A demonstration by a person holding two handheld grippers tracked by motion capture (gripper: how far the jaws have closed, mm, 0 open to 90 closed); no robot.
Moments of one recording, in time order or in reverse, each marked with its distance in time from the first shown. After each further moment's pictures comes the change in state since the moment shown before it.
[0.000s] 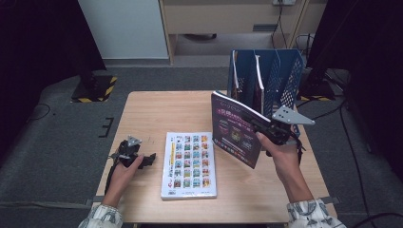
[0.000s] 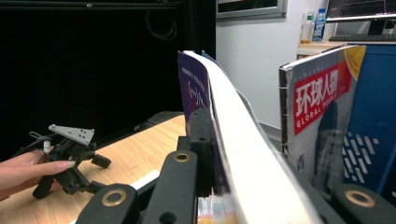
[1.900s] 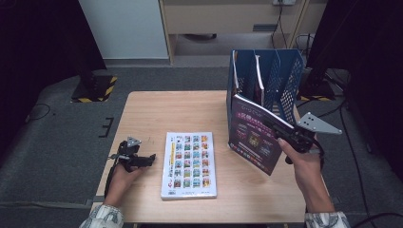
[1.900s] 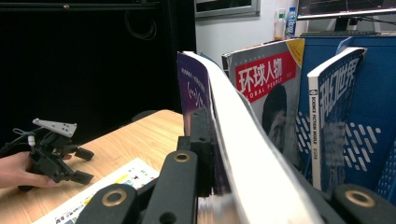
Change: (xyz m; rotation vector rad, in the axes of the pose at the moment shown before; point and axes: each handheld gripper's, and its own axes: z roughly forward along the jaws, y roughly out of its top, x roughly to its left) left arm 0.000 -0.002 -0.001 0.004 -0.002 -0.004; right arm -0.019 -0.005 -0.052 0.001 -0.078 0.020
